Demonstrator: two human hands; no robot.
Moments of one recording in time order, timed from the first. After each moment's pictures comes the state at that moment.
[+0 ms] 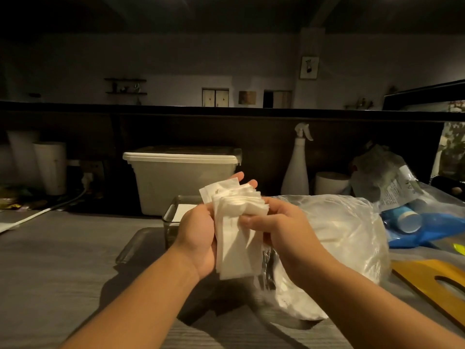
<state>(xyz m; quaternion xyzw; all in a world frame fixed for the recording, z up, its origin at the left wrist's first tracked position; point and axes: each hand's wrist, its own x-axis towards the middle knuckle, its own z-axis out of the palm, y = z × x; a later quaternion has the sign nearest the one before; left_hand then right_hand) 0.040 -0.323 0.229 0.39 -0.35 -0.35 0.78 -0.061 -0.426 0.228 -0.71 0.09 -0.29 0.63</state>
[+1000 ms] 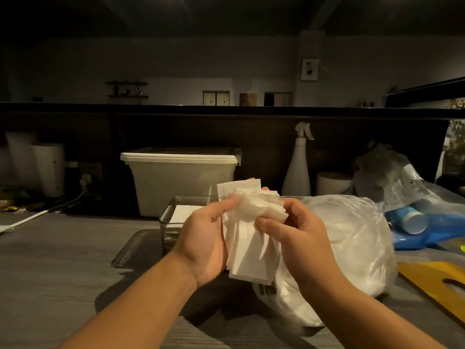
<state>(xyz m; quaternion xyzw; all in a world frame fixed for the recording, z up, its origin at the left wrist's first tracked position) 0.033 -0.320 0.224 0.42 -0.37 -0.36 0.74 -0.068 -0.432 0.208 -0.68 0.11 -0.40 0.60</state>
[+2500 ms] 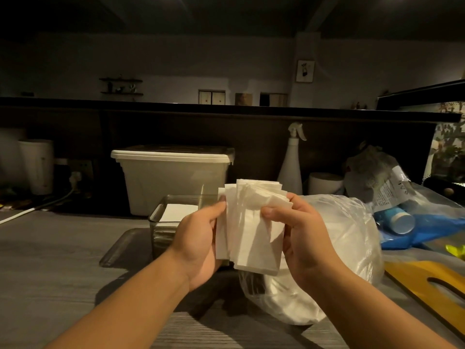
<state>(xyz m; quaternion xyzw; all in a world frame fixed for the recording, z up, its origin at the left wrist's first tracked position) 0.033 -0.329 0.216 0.51 -0.29 -0.31 0.75 -0.074 -0.449 0.220 -0.62 0.11 -0.36 0.68</state>
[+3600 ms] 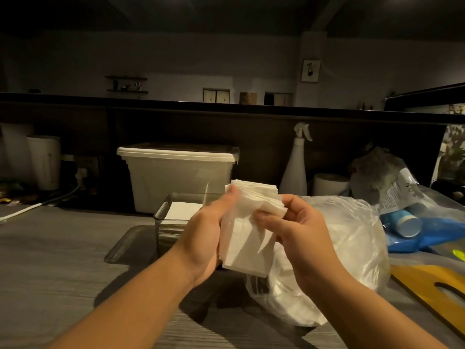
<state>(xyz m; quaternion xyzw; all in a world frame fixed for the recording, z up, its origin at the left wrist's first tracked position) 0.025 -0.320 0.225 0.53 -0.40 -0.29 0.69 -0.073 -0.439 0.218 -0.66 0.07 -0.38 0.65</state>
